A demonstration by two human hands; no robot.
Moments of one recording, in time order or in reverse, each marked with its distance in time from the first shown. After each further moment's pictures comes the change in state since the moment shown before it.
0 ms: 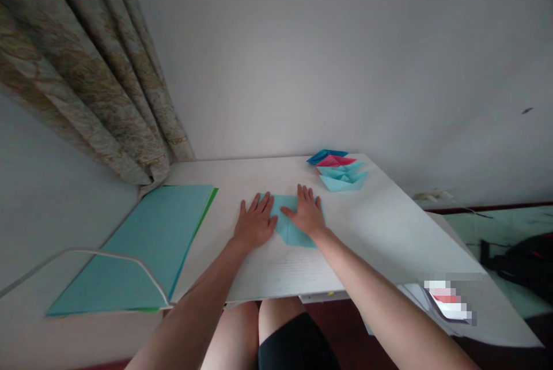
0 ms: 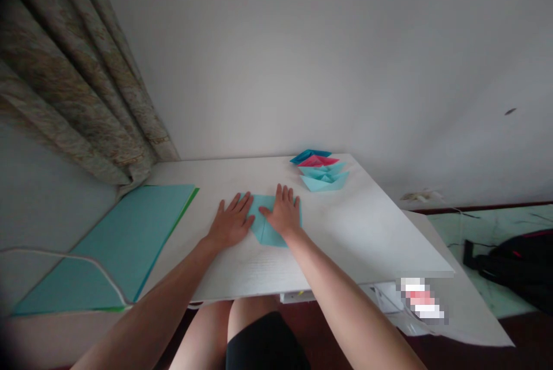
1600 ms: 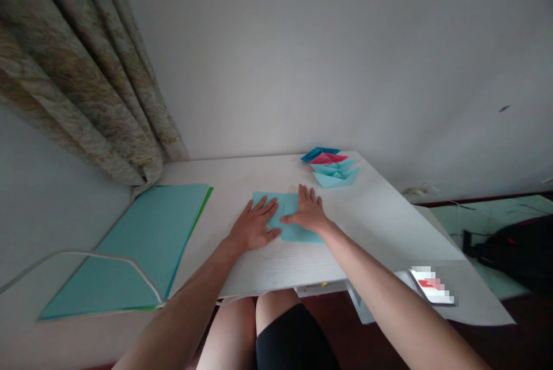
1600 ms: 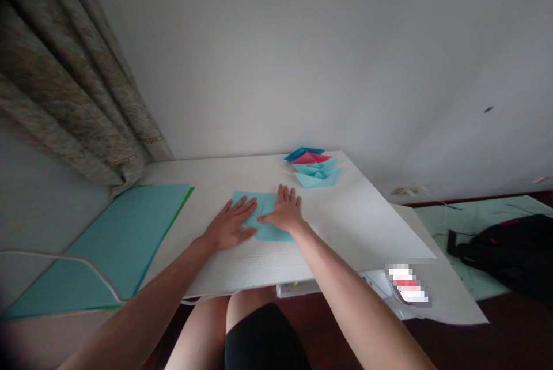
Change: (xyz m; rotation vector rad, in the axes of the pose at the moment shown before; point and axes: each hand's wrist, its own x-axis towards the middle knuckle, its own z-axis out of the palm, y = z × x) left_hand -0.010 -0.003 -0.009 -0.127 -0.088 0.264; right_hand -0.001 0.019 -0.023 0.023 -0.248 0.088
